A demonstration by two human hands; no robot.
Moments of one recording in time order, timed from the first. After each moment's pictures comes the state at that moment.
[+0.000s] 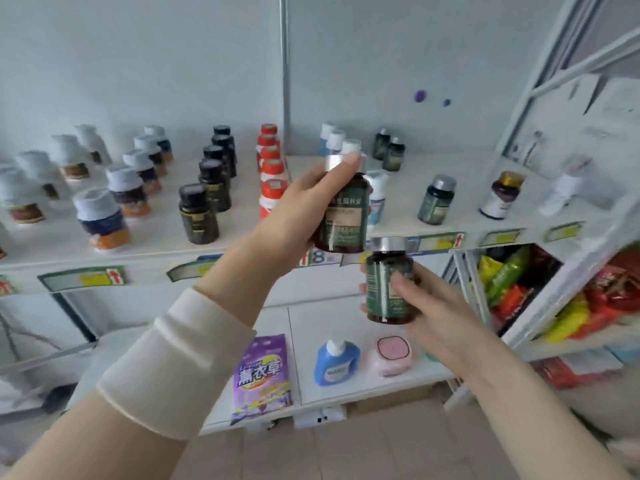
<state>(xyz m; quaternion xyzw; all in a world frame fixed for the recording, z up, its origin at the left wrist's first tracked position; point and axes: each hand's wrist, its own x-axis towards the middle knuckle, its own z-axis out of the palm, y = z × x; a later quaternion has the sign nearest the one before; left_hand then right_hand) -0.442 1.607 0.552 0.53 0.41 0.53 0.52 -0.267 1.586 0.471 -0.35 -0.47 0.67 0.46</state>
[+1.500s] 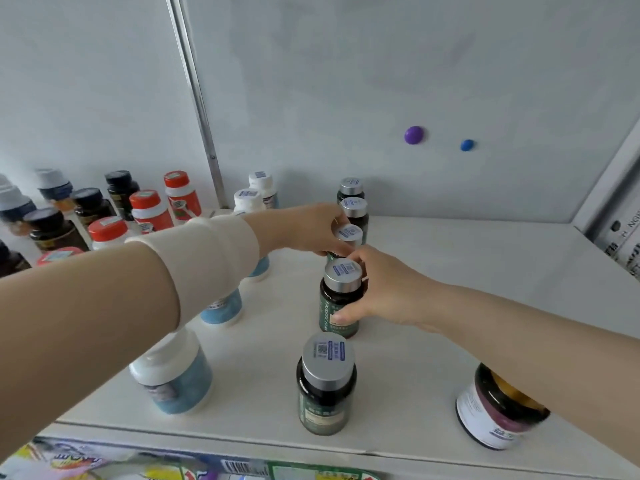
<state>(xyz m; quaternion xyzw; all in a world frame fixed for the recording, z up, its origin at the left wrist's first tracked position) -0.292 1.992 0.546 0.68 0.69 0.12 0.23 -0.142 1.972 0.518 -0.43 -0.81 0.40 0.10</state>
